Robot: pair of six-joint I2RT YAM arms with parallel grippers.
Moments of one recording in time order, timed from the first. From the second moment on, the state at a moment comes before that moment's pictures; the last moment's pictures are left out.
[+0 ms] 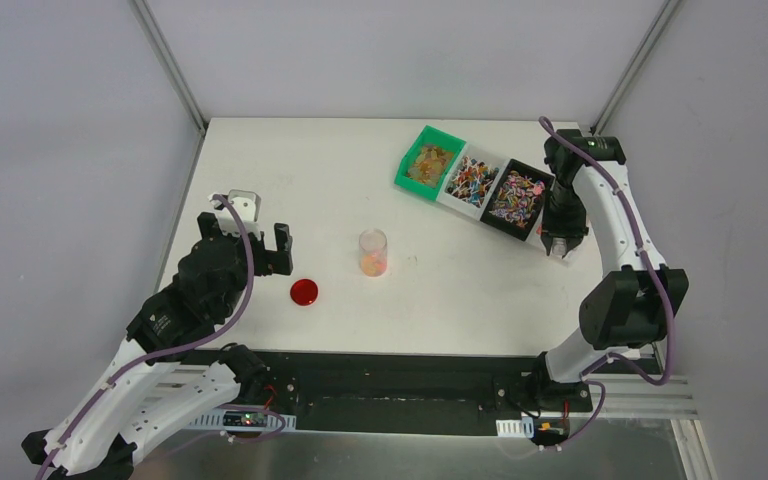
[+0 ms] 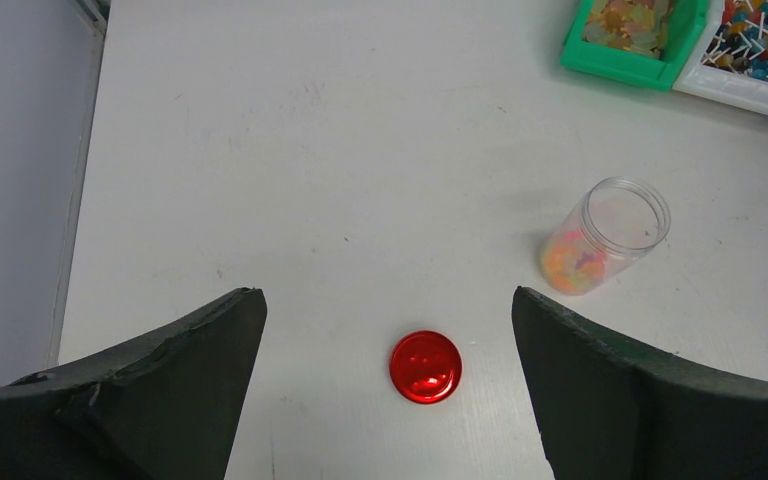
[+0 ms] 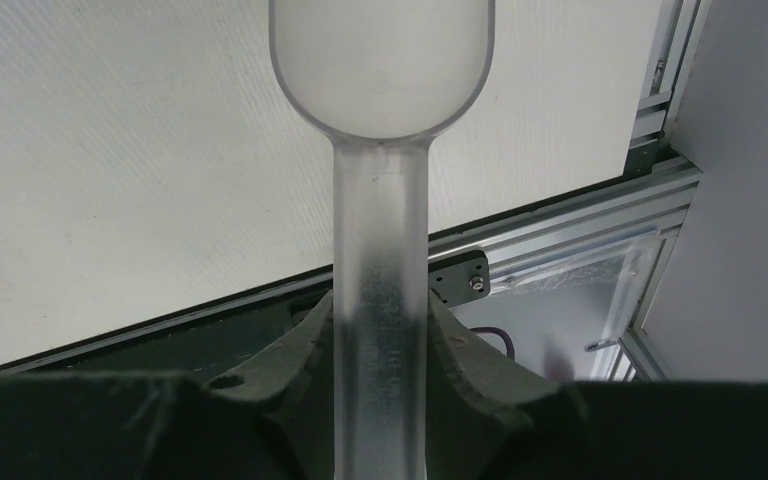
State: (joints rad) left arm -0.71 0.57 0.93 -0.71 -0.55 -0.14; right arm 0.08 1.60 1.60 -1.55 0.23 0.26
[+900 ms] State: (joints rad) left arm -0.71 0.55 0.93 -0.71 -0.55 -0.14; right arm -0.01 1.70 1.63 -1.56 0.16 0.18
